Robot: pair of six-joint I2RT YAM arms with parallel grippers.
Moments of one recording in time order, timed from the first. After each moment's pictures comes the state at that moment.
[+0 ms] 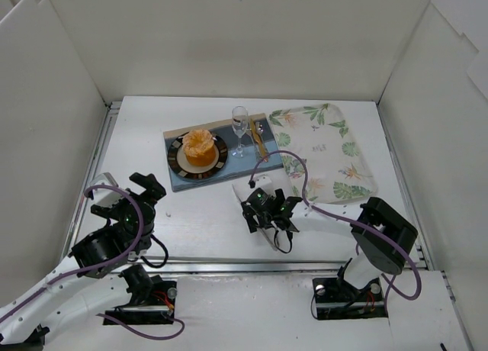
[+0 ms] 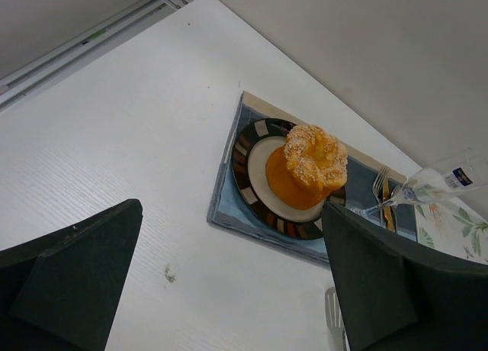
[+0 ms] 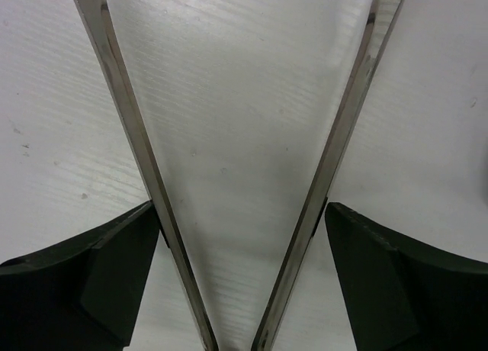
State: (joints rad) left arm -0.90 0.56 0.75 -0.65 -1.23 -0.90; right arm 0.93 1.55 0.75 -0.25 0.32 0.49
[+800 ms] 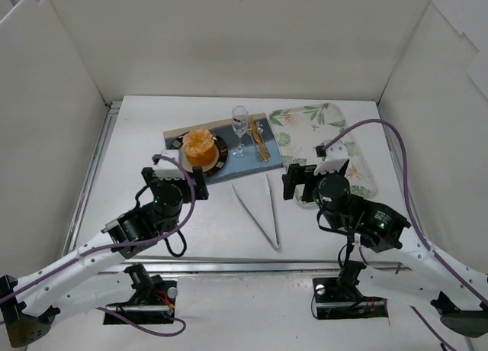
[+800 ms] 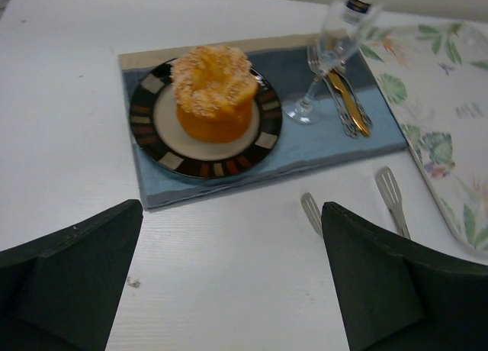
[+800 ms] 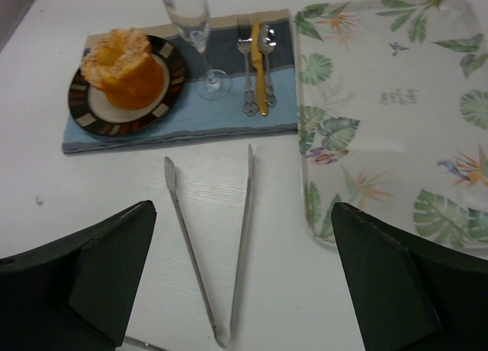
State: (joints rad) left arm -0.91 0.76 0.78 -0.33 -0.84 -0.42; right arm 0.96 0.86 1.02 -0.54 0.59 0.40
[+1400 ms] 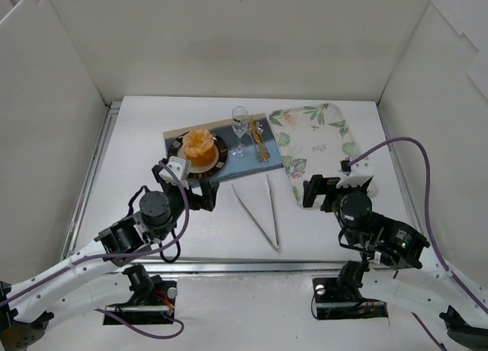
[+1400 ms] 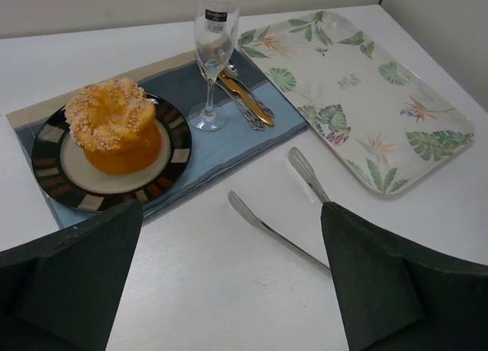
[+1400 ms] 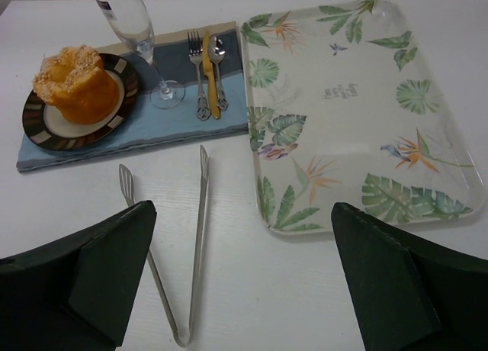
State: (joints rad) left arm -0.96 0.73 0.75 -0.16 -0.53 -0.22; right arm 0.96 0.63 0.87 -0.61 0.74 0.39
